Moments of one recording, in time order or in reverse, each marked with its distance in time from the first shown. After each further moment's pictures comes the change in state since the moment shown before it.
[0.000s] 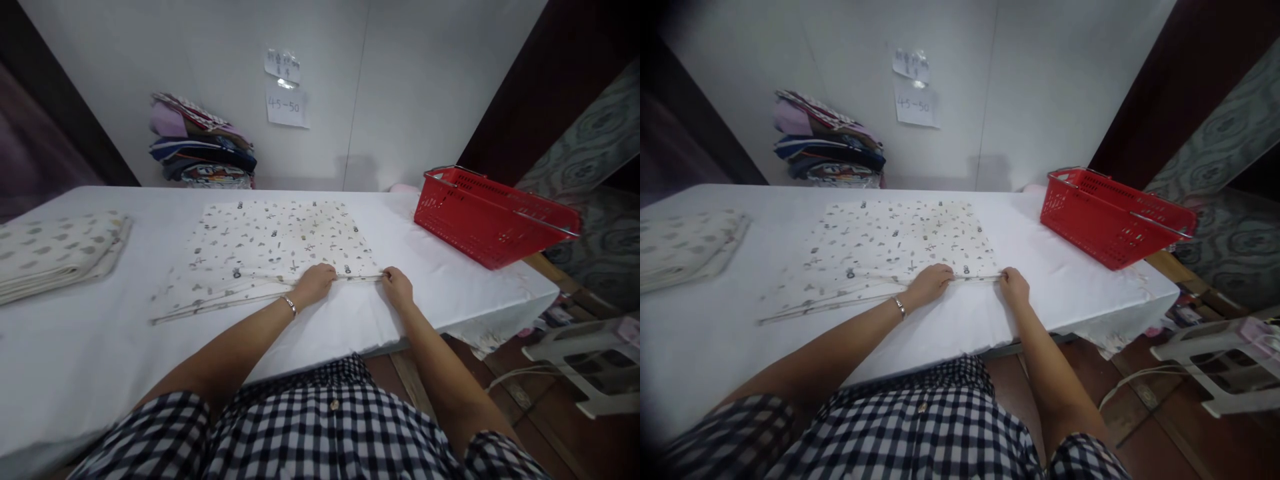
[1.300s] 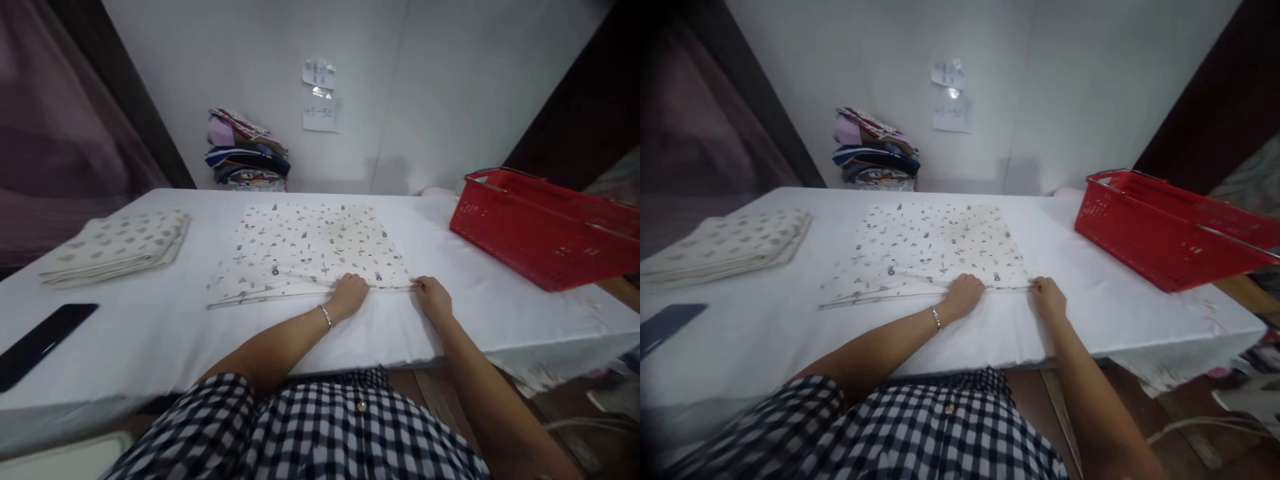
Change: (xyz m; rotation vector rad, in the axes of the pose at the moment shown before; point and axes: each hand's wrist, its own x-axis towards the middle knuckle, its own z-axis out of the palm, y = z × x) left_hand -0.004 0.026 0.022 0.332 0.017 0.056; right_hand 0.005 0.007 -0.012 -0.175 -0.116 0.007
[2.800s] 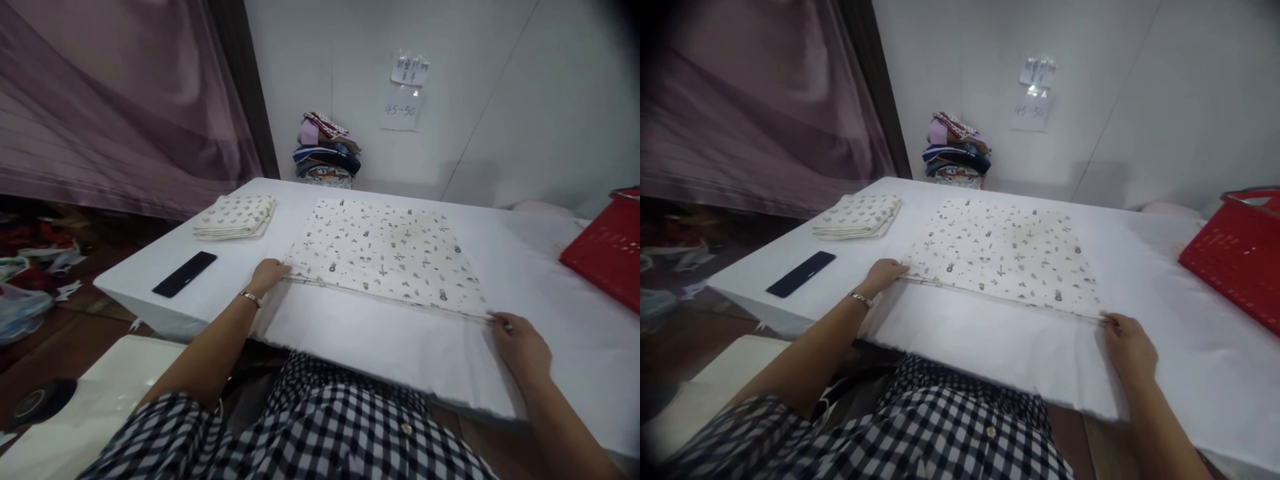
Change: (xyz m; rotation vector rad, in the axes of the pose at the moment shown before) left_hand -0.231 -0.179 -0.099 -0.276 -0.132 -1.440; right_hand -0.001 0.018 0.013 0.031 0.020 -0.004
